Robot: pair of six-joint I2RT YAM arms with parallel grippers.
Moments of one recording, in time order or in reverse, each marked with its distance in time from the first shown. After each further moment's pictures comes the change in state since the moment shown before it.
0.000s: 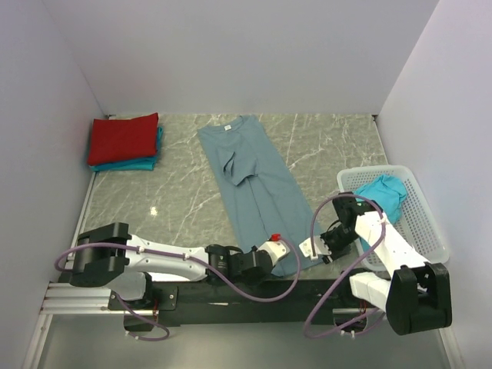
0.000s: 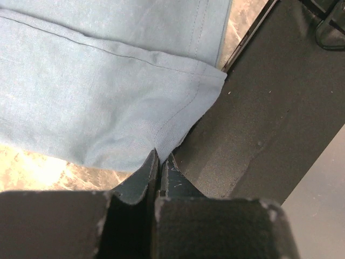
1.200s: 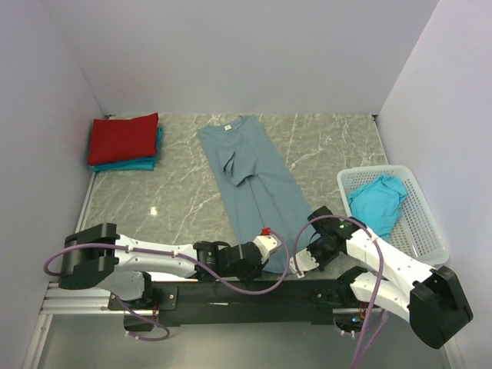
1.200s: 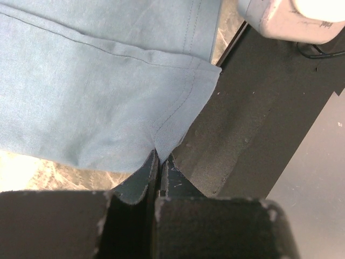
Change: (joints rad) left arm 0.072 -0.086 -0.114 0.139 0.128 -0.026; right arm 0.415 -0.104 -0.155 0.255 0.210 0.275
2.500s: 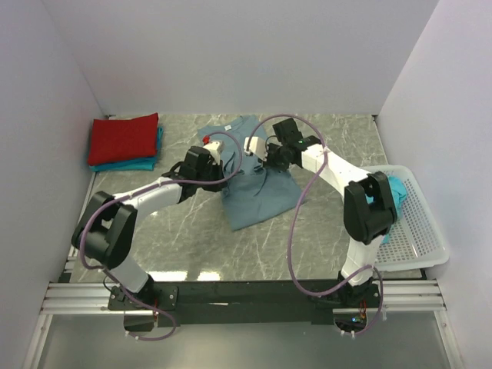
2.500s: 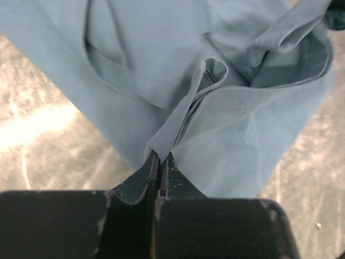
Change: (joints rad) left arm 0.904 0.179 0.222 0.085 0.294 0.143; right arm -0.086 0.826 0.966 0.373 -0.028 0.676
